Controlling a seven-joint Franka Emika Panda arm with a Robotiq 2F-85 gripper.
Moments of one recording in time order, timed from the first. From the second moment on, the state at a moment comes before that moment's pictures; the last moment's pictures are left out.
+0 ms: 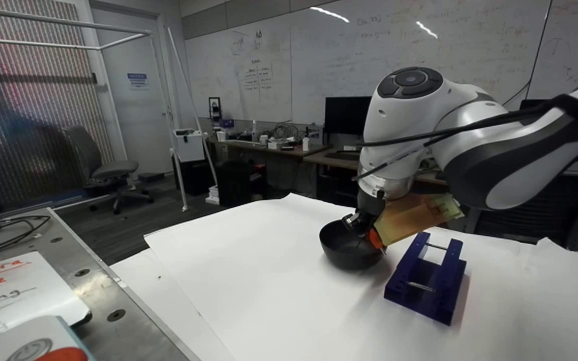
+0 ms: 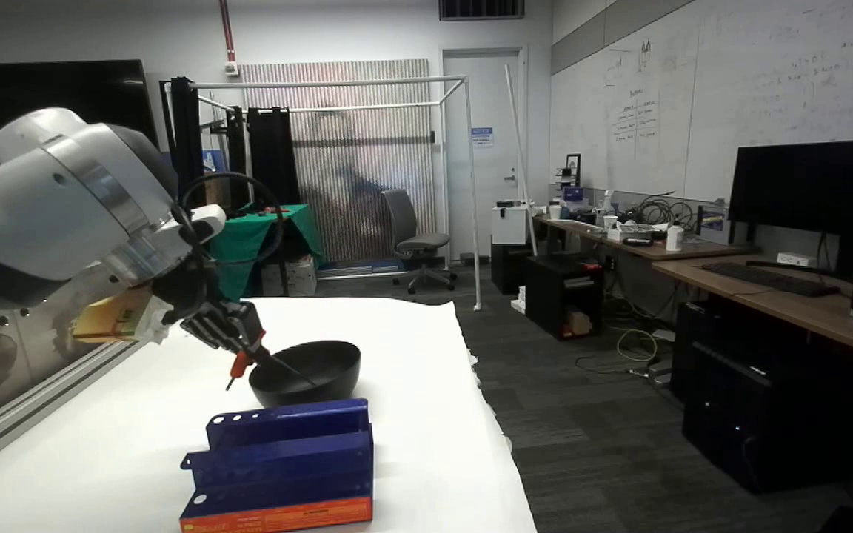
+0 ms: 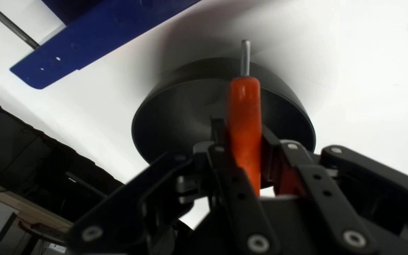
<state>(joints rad) 0.09 0.17 0.13 -2.21 -0.84 2.48 1.22</state>
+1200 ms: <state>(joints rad) 0.15 0.41 0.06 -2.04 -0.80 2.45 1.08</state>
